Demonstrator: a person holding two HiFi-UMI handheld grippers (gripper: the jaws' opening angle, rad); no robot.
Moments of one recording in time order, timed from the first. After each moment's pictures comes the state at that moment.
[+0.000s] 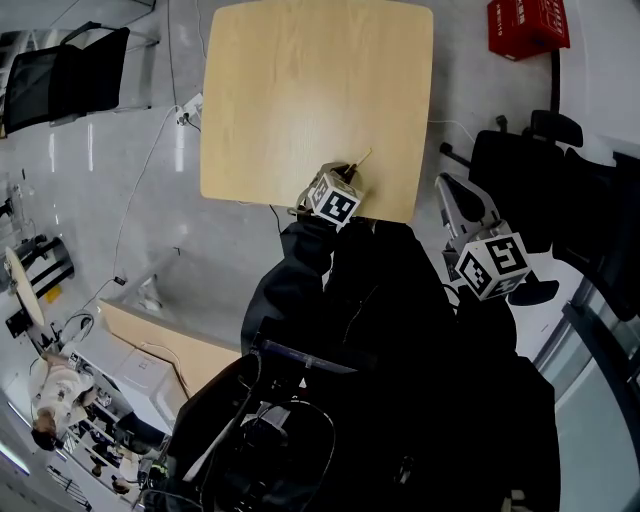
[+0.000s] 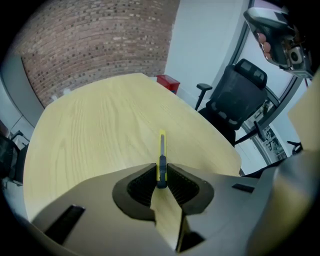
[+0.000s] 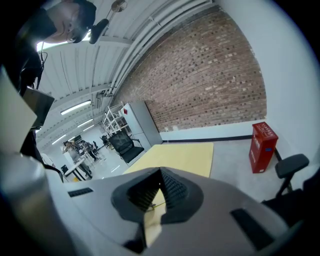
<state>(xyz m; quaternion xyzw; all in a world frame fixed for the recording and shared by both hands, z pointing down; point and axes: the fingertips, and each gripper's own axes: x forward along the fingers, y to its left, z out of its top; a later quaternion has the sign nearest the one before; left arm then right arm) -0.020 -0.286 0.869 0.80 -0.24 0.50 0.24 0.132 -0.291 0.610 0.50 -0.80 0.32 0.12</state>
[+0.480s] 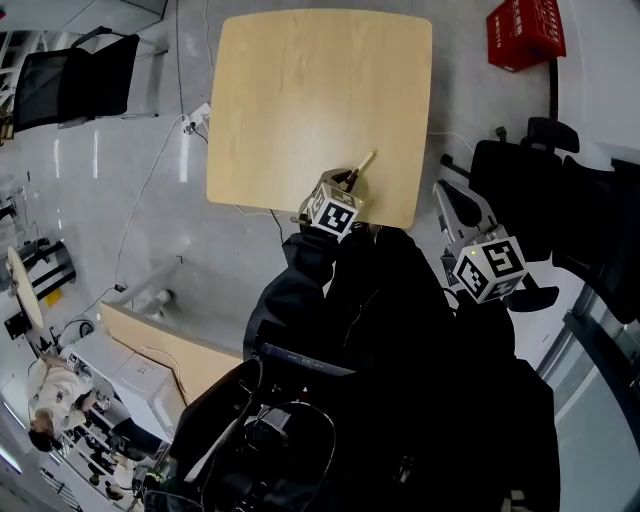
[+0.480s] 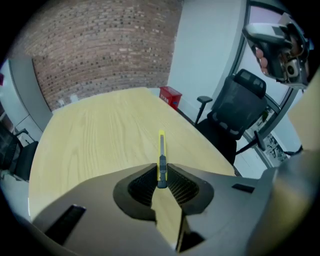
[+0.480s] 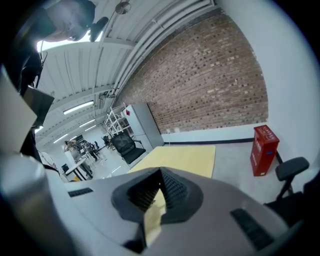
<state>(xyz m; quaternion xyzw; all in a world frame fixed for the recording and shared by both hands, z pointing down) -0.018 -0.290 0.834 0.82 -0.28 0.45 0.23 0.128 -0.279 0.601 0.49 -0.81 0.30 0.11</state>
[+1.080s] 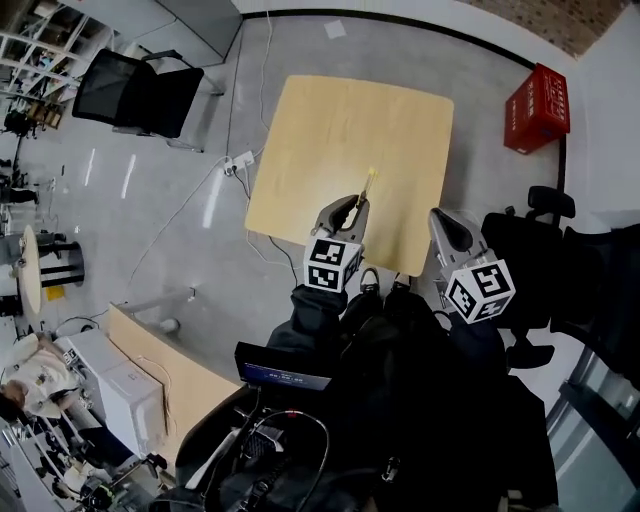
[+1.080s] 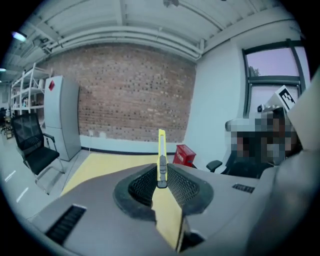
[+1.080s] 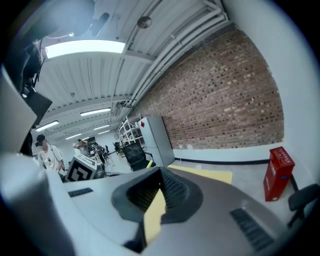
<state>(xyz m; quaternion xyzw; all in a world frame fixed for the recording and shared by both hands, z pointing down) -0.046 -0.328 0.599 0.86 -0.45 0.17 0.17 0.087 -0.289 0.521 0.46 -0.86 0.21 0.06</state>
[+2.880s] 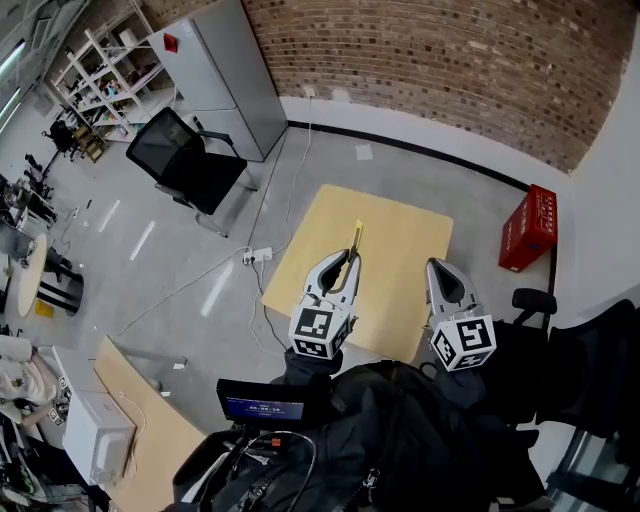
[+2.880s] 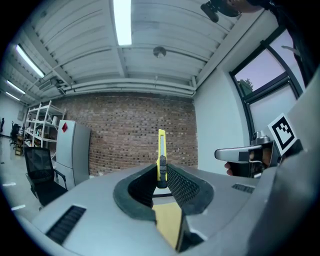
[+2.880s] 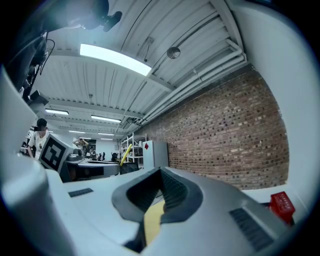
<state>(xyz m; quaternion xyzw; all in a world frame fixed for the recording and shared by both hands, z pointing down) -0.086 -0.307 0.392 0.85 -0.53 0.01 0.01 0.064 -0.293 0.384 0.48 -0.87 0.03 -0.02</state>
